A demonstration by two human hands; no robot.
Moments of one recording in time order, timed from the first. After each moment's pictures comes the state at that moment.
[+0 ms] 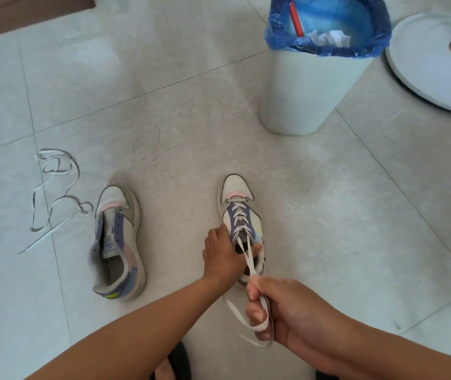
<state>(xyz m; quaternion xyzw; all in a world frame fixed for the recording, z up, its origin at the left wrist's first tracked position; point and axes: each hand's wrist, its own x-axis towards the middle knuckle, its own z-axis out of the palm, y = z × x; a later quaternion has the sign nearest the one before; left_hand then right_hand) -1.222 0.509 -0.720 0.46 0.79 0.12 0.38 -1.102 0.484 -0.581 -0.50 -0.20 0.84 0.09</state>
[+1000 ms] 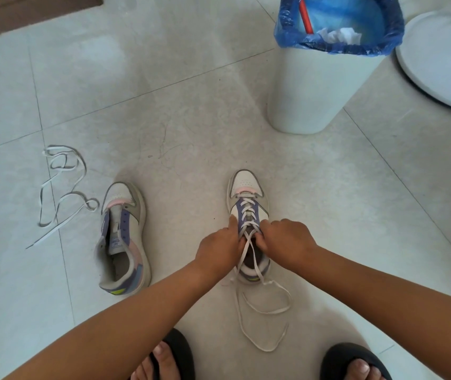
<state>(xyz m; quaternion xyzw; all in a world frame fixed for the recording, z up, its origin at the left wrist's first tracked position) -1.249 0.521 -0.719 0.67 0.70 -0.01 0.25 -1.104 0.566 -0.698 -0.49 -0.85 0.13 -0.14</state>
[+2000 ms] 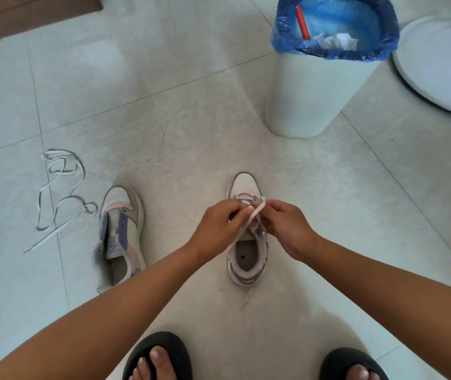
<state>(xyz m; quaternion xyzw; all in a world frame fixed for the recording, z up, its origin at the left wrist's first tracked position) -1.259 0.554 -0.672 0.57 0.63 0.32 0.43 -1.110 0.589 -0.683 -0.58 -0.38 0.68 0.24</state>
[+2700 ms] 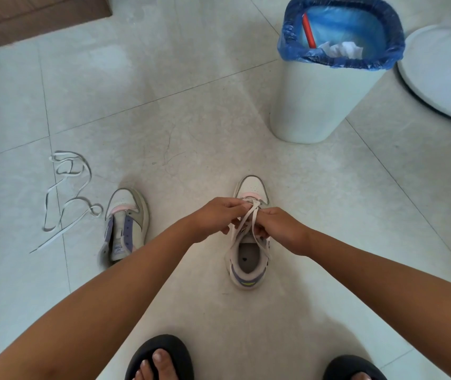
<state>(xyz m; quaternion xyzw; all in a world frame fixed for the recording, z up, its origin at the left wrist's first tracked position) -1.280 0.586 -0.668 0.42 0.62 0.18 0.64 -1.123 0.603 -0.674 -0.54 -0.53 0.65 0.06</state>
